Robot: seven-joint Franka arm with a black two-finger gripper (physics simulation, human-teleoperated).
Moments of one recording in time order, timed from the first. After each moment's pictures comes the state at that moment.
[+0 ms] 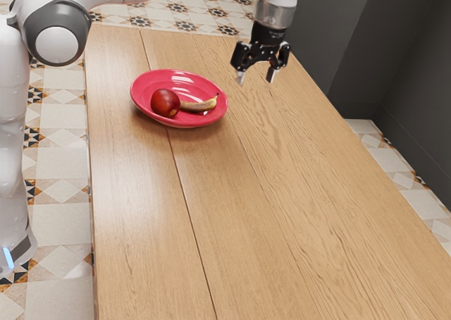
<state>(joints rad) 0.02 0.12 0.10 -1.33 -0.06 1.45 -1.73</state>
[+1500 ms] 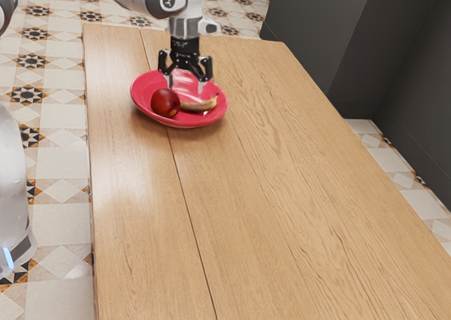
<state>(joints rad) 0.20 -0.32 0.25 -2.13 -0.14 1.87 -0.42</state>
